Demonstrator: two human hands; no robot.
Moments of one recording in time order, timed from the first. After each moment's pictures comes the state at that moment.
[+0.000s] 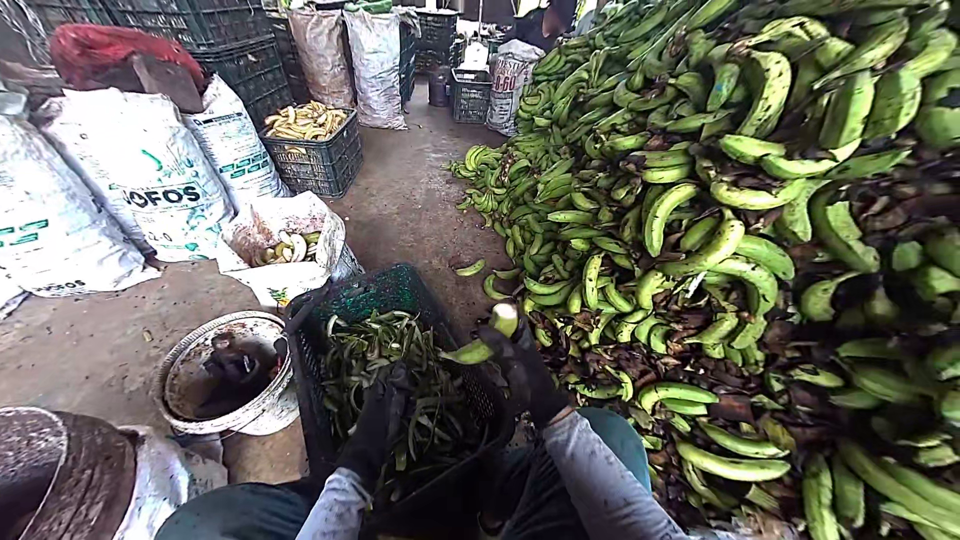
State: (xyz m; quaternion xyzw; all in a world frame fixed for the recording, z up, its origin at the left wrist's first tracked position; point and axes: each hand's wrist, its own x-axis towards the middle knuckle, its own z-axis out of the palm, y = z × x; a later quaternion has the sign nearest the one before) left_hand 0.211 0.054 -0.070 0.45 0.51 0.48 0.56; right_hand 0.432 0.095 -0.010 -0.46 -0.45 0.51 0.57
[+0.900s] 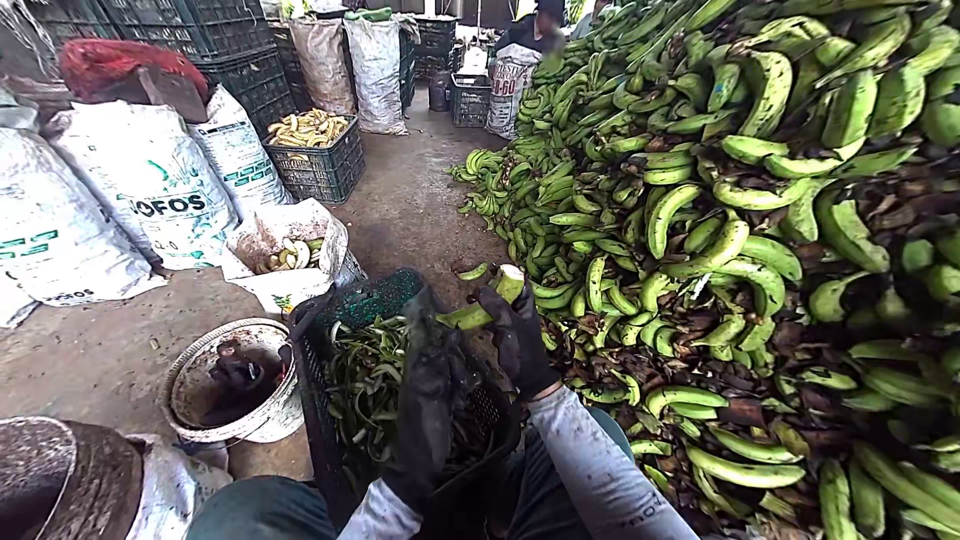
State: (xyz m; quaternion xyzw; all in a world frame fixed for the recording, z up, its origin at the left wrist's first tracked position) left_hand 0.275 0.043 0.012 0.40 0.28 0.64 0.59; right_hand 0.407 0.121 0.027 -0.41 -0.45 0.45 0.65
